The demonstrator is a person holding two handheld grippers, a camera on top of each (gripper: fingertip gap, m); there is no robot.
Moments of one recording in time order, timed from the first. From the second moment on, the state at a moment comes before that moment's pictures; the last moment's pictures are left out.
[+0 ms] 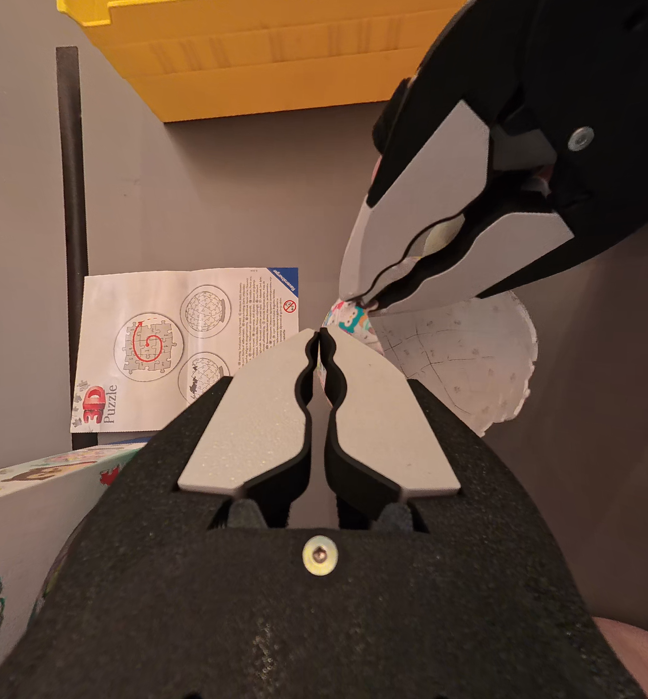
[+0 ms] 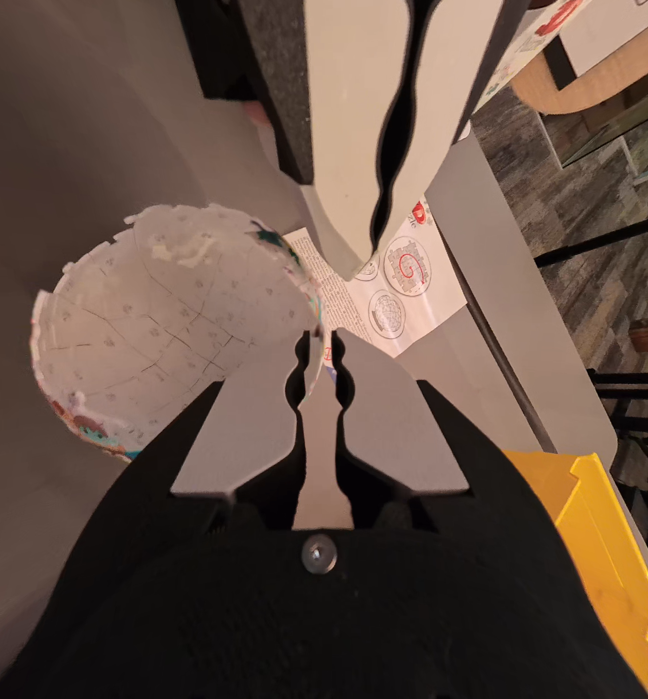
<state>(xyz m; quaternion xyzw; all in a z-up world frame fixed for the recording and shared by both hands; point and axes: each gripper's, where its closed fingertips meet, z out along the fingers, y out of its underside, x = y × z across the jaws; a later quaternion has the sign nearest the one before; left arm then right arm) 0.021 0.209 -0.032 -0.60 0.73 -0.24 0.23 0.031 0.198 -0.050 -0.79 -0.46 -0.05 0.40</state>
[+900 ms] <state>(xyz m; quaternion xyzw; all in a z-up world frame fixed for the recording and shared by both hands) 0.022 0.207 -0.032 -0.60 0.73 -0.24 0.23 0.029 0.203 -0.053 -0.78 -0.50 -0.11 0.37</state>
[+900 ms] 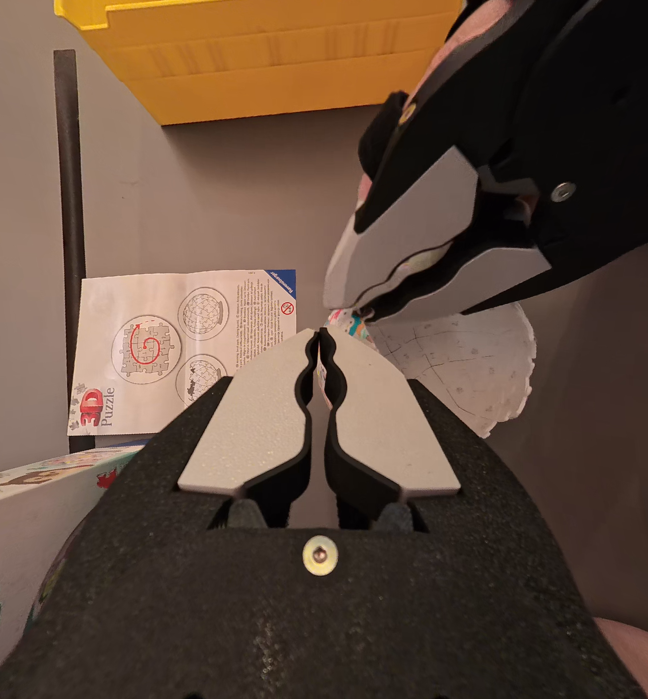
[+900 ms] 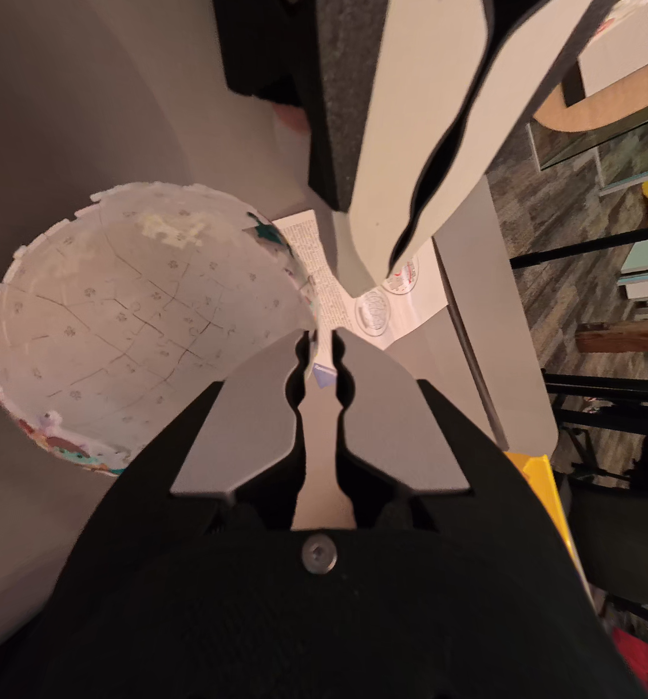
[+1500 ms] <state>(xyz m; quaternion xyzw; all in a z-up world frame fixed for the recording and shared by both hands) 0.008 0.224 -0.020 -0.63 0.69 -0.25 0.25 0.013 0.213 -0.056 -0.74 -0.55 -0.09 0.36</state>
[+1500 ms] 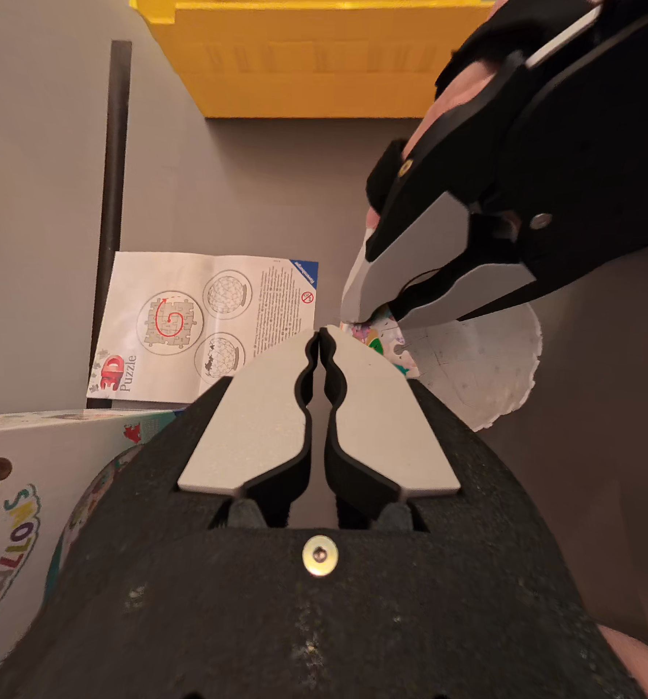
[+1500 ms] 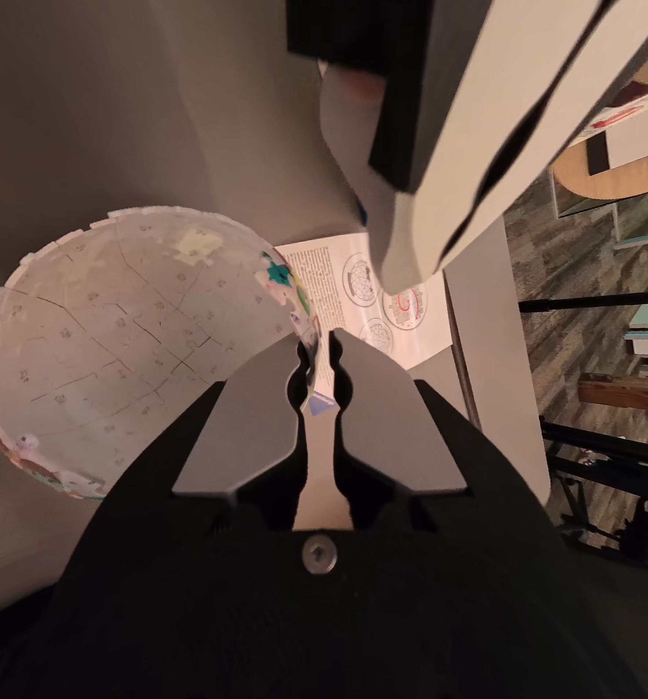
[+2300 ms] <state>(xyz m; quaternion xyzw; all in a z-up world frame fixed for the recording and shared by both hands) 0.006 0.220 -0.012 -0.62 0.70 -0.25 0.26 0.022 0.200 -0.038 -0.75 -0.53 -0.10 0.39</state>
